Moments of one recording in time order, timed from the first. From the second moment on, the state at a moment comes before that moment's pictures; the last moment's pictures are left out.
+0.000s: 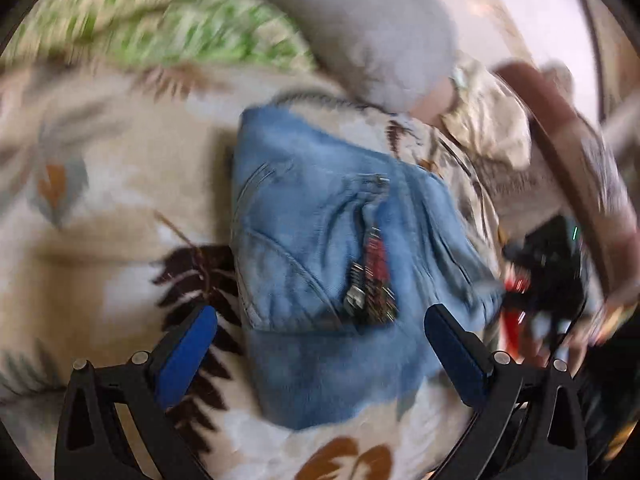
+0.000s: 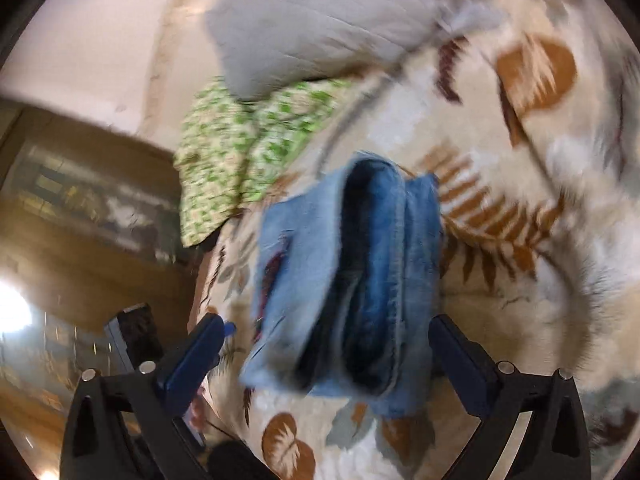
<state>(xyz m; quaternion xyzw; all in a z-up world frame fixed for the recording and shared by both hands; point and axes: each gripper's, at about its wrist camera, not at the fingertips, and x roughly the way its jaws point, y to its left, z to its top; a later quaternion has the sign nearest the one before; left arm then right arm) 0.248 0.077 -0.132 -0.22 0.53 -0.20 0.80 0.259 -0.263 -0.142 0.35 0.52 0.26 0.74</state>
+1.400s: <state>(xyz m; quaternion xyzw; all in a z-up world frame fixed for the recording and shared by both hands) 0.222 0.024 -0.170 -0.19 0.55 -0.21 0.79 0.171 -0.242 -0.179 0.24 0.49 0.26 0.79</state>
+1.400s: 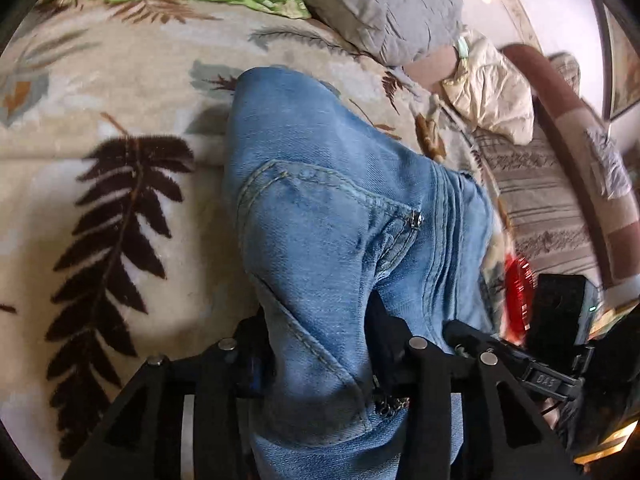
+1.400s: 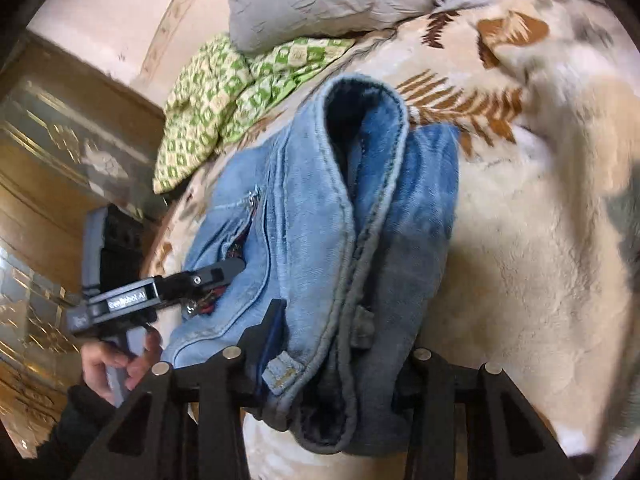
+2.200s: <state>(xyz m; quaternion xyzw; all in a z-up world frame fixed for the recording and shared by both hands) 0.216 0.019 -0.168 -0.15 0.54 -0.17 0.81 0.154 -0.222 -0.163 0.14 0.45 0.19 0.86</state>
